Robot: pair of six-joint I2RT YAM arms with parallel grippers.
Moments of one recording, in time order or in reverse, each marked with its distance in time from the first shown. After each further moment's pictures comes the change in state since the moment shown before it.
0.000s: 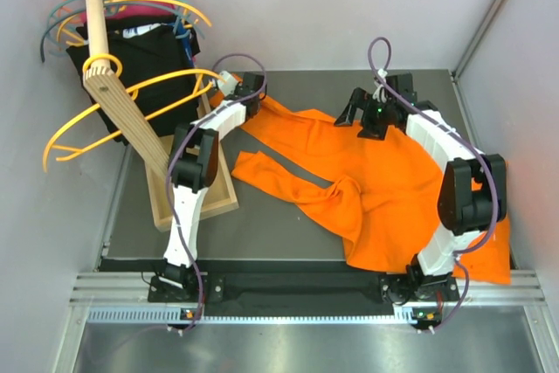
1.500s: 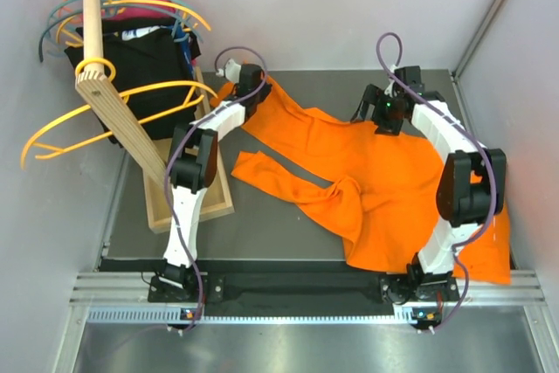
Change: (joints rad) left arm 0.019 0.018 -0.024 0.357 0.375 -0.046; right arm -0.063 0.042 0.105 -0.154 0.166 -0.063
